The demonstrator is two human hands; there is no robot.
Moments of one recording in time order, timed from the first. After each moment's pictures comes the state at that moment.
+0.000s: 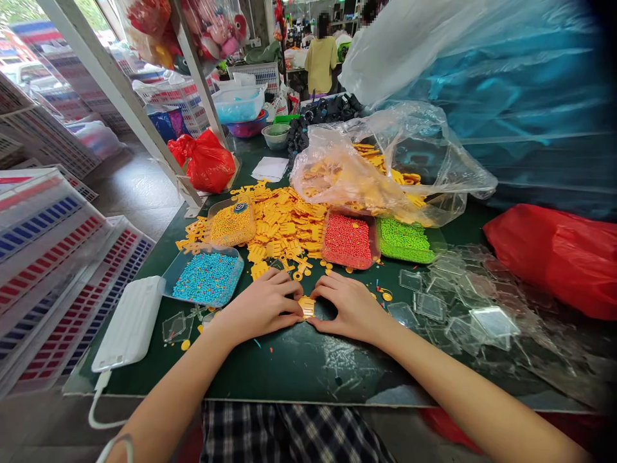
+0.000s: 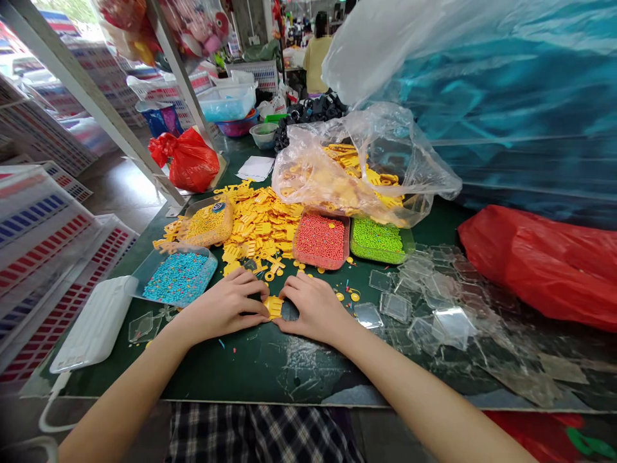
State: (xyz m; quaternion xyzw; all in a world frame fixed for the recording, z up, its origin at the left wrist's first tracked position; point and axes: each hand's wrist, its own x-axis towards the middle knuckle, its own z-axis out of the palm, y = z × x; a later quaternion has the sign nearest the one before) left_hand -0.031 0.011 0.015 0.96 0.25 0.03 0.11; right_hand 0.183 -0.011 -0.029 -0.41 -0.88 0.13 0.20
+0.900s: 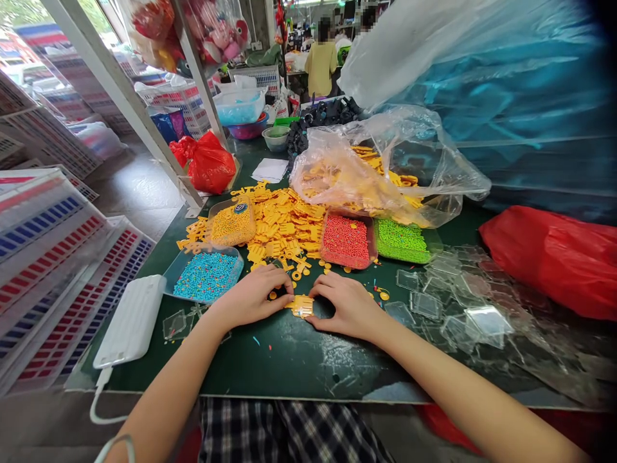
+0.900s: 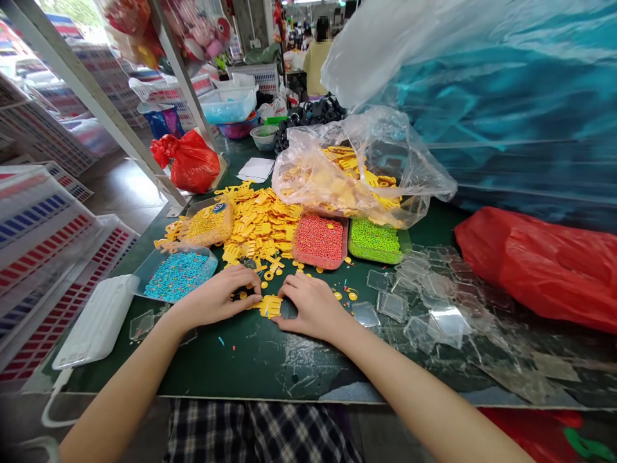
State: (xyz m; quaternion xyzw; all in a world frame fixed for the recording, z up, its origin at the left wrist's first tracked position) left_hand -0.041 0.021 0.018 0.90 0.36 0.07 0.25; right_hand 0.184 -0.011 -0.029 -0.41 -0.88 0.15 0.20
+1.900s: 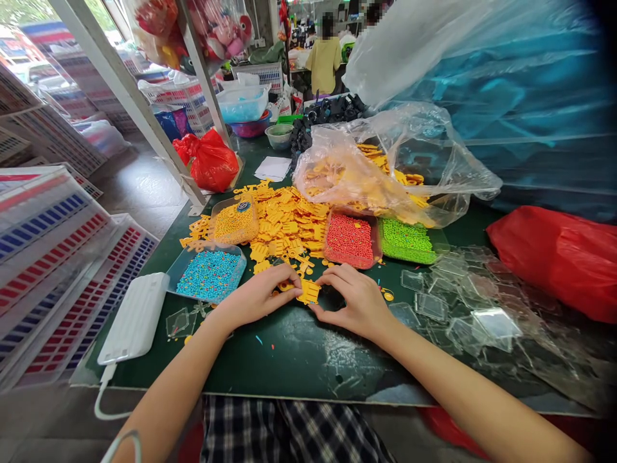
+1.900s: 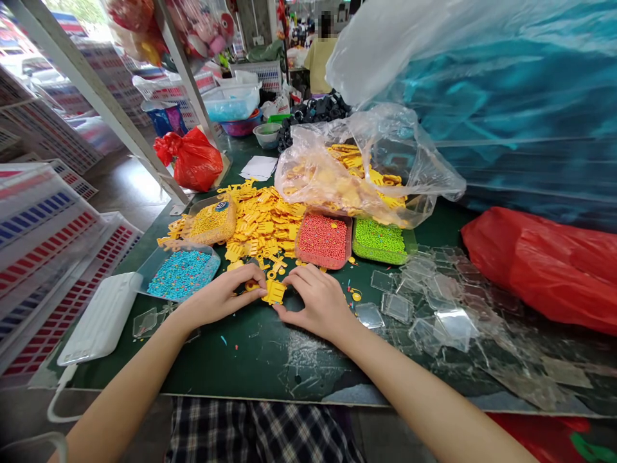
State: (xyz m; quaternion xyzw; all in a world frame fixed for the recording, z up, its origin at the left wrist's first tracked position) left_hand -0.037 0.018 0.013 0.86 0.37 0.14 0.33; right_hand 0.184 -0.012 -0.029 -0.41 -0.84 0.05 0.35
